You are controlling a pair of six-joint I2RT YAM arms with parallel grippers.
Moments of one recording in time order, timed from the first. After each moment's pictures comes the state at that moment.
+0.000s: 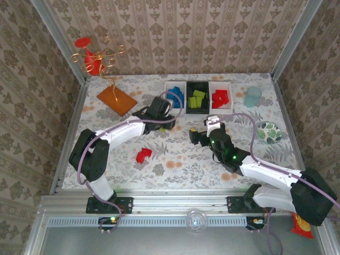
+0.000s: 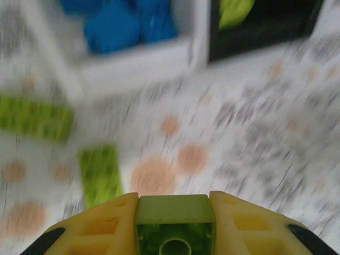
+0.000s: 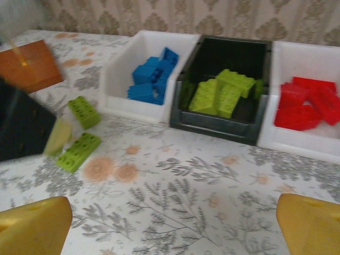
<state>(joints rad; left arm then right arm) -0.70 1.74 1.24 -0.31 0.00 -0.30 0.69 1.12 0.49 0.25 0.44 0.23</state>
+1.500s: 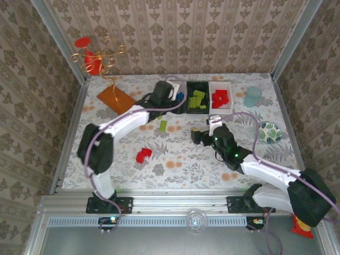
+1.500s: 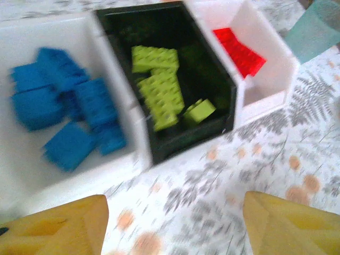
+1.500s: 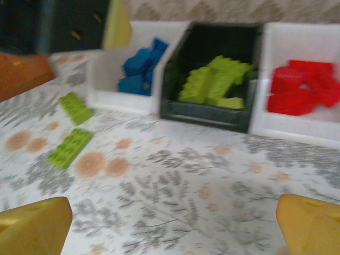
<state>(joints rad) -0.66 1.75 1.36 -0.26 0.10 -0.27 0.62 1.16 0.49 0.25 0.23 0.24</state>
